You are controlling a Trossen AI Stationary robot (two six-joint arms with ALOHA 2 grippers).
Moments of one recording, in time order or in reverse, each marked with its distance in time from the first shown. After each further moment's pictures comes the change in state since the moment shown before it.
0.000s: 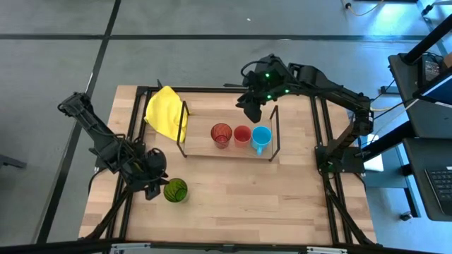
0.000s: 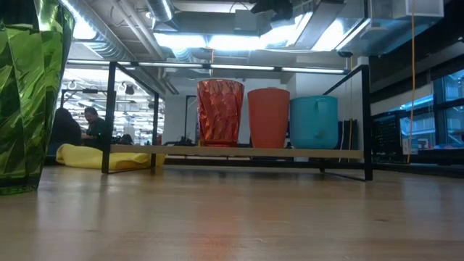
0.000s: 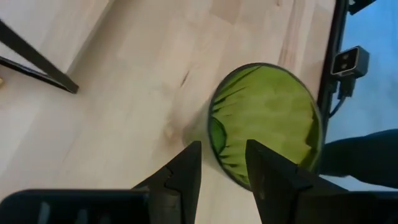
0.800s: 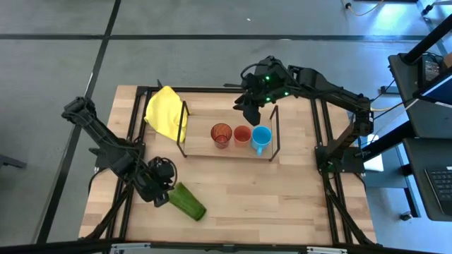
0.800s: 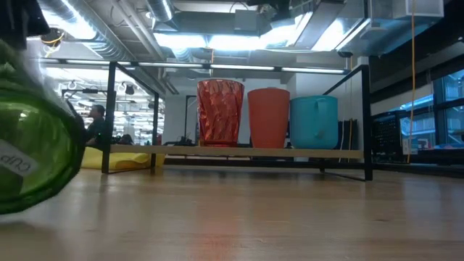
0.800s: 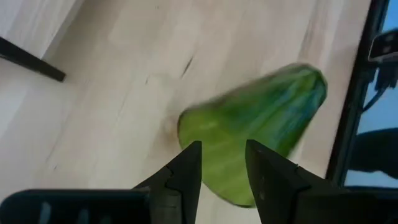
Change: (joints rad) left arm 0.021 0.167 -0.001 0.061 0.029 -0.013; right arm 0.034 0.000 0.000 0.041 -0.001 -0.014
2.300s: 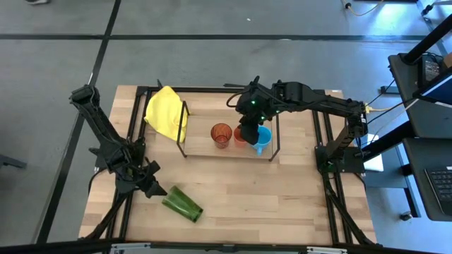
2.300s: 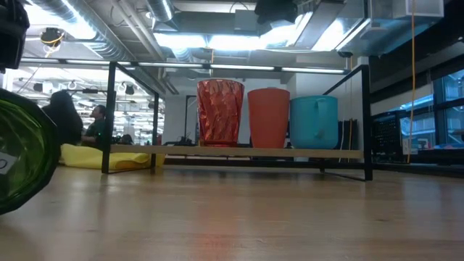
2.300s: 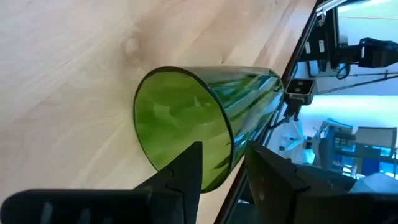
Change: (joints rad) left arm -0.257 -0.383 -0.621 0.654 -0.130 -0.632; right arm 0.137 0.072 0.000 -0.212 0.115 0.083
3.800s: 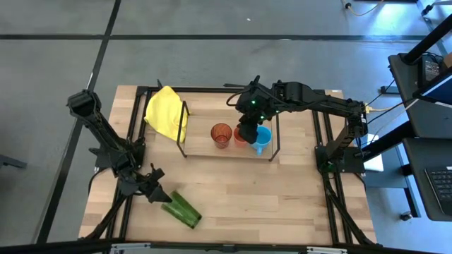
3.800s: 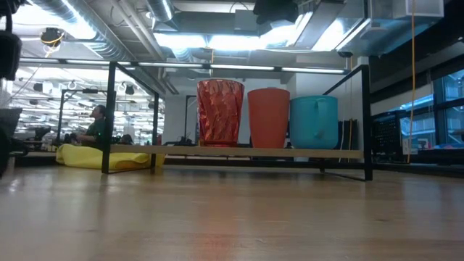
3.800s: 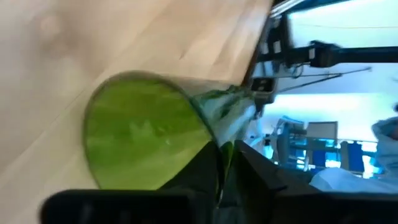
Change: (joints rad) left arm 0.010 0.243 -0.115 0.564 -0.030 0.073; right arm 0.000 0.000 0.000 0.011 0.018 0.046
